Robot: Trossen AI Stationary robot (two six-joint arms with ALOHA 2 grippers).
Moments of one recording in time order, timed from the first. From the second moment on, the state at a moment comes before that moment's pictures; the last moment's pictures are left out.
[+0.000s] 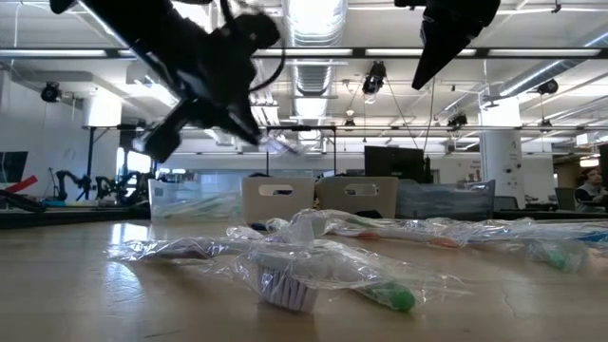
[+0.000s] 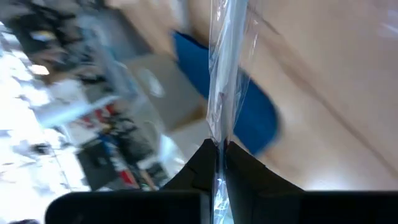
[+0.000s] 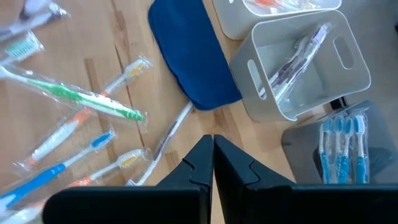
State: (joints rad) left arm -0.39 1.70 1.05 -0.44 -0.96 0.80; right arm 0.19 1.41 1.24 -0.99 0.47 0.34
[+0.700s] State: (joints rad) left arm -0.34 1.69 1.04 0.41 -1.09 1.66; right arm 0.19 1.41 1.24 -0.85 0.39 0.54
